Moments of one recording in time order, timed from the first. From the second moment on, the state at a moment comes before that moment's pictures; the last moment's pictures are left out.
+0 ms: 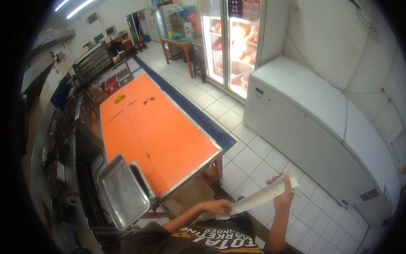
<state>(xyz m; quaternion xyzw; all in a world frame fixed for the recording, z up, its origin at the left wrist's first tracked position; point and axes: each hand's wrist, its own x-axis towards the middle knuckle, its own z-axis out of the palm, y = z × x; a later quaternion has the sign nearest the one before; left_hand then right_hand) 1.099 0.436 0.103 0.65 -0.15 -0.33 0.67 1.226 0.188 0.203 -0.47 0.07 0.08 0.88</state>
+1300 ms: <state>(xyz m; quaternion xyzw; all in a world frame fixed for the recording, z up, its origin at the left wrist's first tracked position) 0.729 0.256 0.178 0.37 0.35 0.50 0.71 0.883 0.376 0.245 -0.22 -0.61 0.75 0.14</state>
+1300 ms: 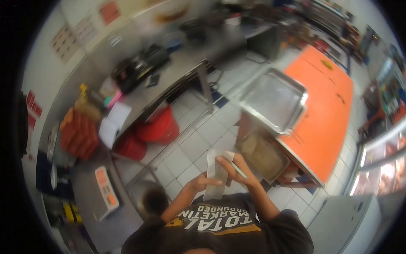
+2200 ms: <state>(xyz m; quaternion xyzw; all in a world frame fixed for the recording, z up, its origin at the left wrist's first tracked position) 0.277 0.190 0.261 0.21 0.45 0.76 0.43 0.254 0.291 0.160 0.12 -0.49 0.77 -0.40</state>
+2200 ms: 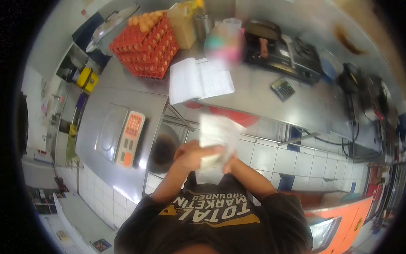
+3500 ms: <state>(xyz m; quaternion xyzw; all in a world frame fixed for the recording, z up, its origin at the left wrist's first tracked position) -0.129 0.017 0.019 -0.40 0.58 0.67 0.24 -0.228 0.314 -0.043 -0.06 -0.81 0.56 0.17</state>
